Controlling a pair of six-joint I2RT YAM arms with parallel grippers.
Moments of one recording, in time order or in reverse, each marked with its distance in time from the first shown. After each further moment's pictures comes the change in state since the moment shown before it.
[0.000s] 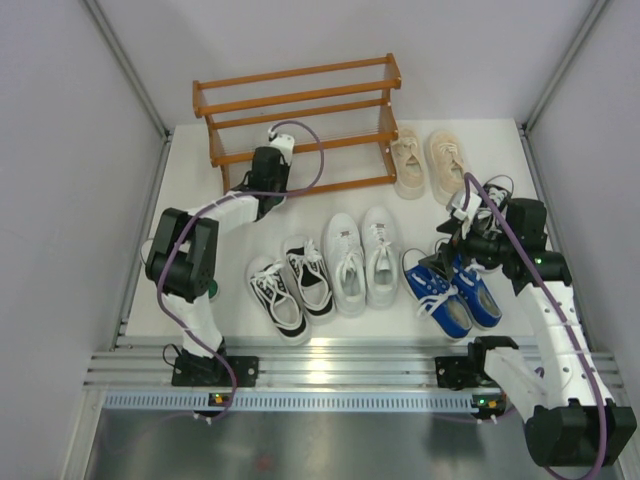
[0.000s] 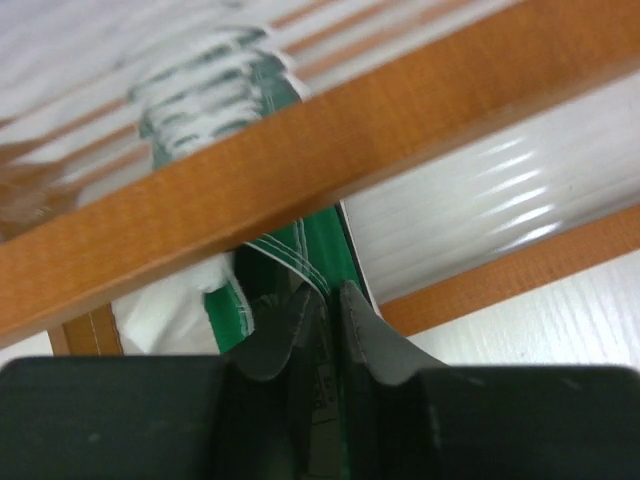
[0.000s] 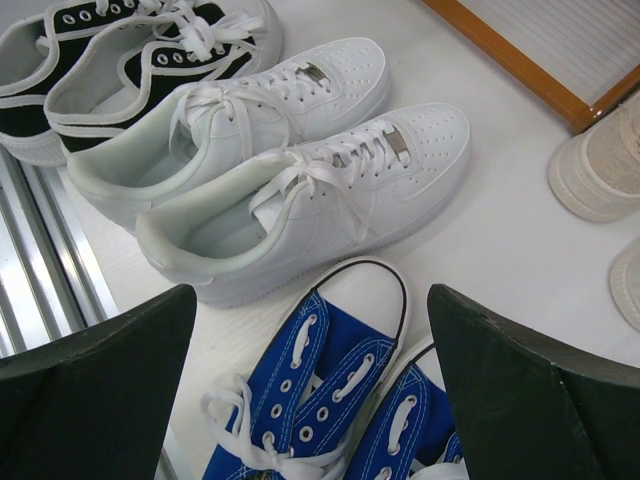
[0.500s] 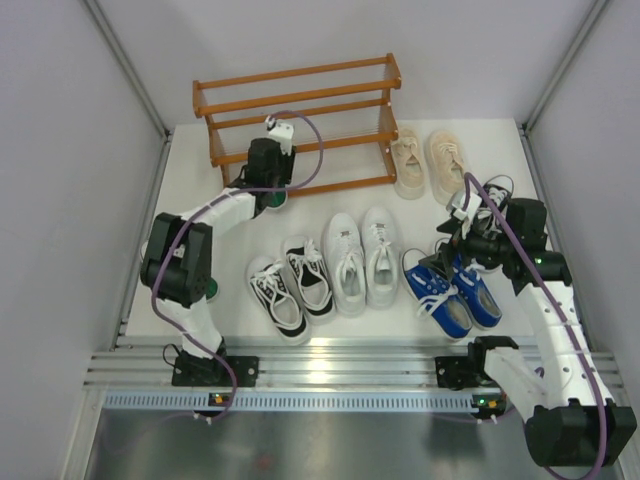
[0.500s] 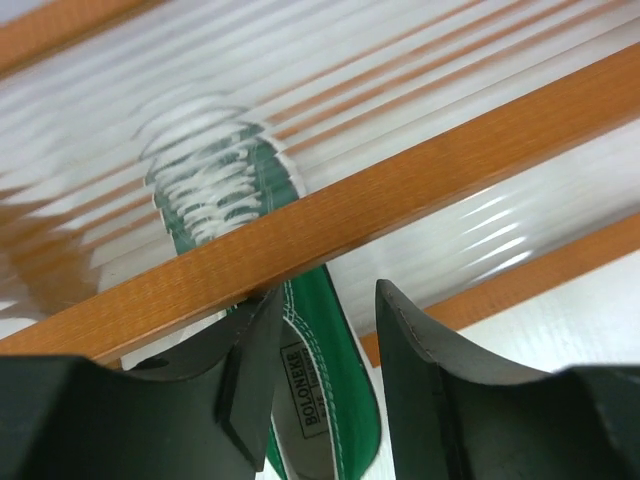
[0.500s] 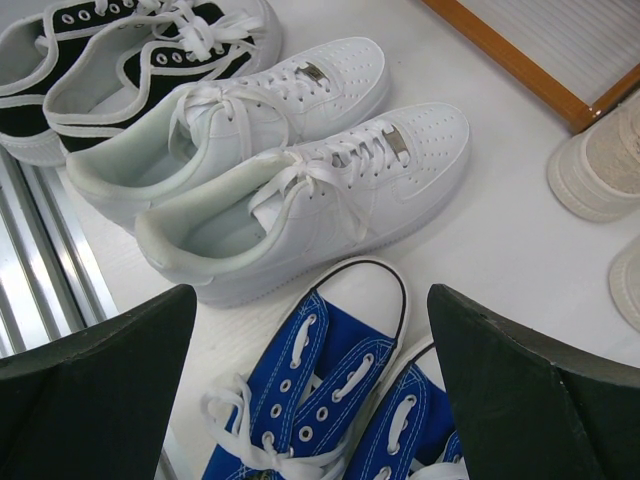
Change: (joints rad) left arm 0.000 -0.031 0.036 0.036 0.037 0.000; right arm 0.000 0.000 0.000 0.000 0.001 0.000
